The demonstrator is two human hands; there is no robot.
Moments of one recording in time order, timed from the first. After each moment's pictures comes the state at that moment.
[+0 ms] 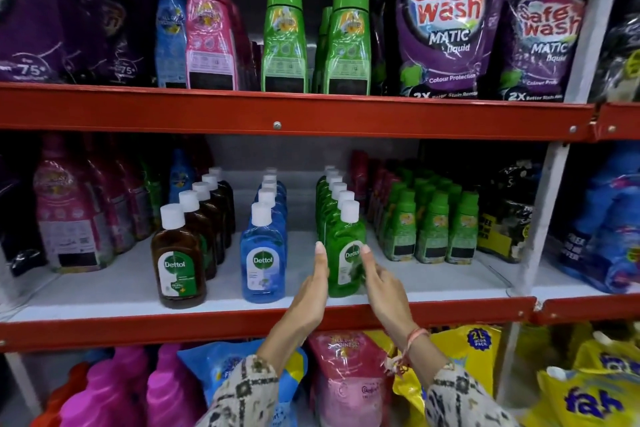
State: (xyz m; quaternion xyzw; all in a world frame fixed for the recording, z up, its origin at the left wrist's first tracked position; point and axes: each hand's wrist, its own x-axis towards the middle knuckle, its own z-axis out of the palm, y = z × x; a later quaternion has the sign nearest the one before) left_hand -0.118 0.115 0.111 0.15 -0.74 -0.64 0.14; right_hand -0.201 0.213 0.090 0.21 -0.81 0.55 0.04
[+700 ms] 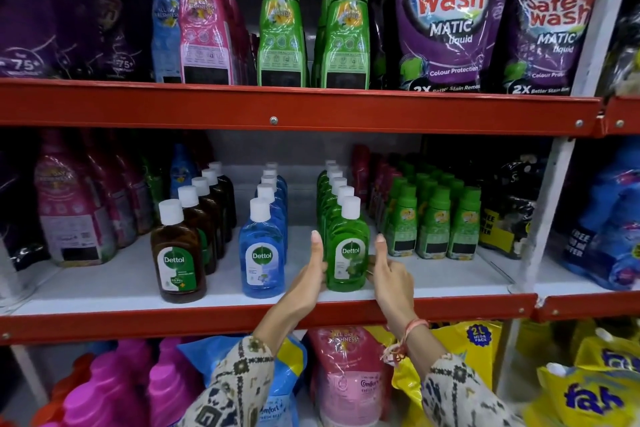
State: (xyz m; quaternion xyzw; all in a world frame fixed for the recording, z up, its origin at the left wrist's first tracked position) left_hand -0.127 0.111 0.121 0.15 -0.75 -0.64 0.11; right_hand -0.207 0.216 0.100 0.14 -0.80 0.58 0.08
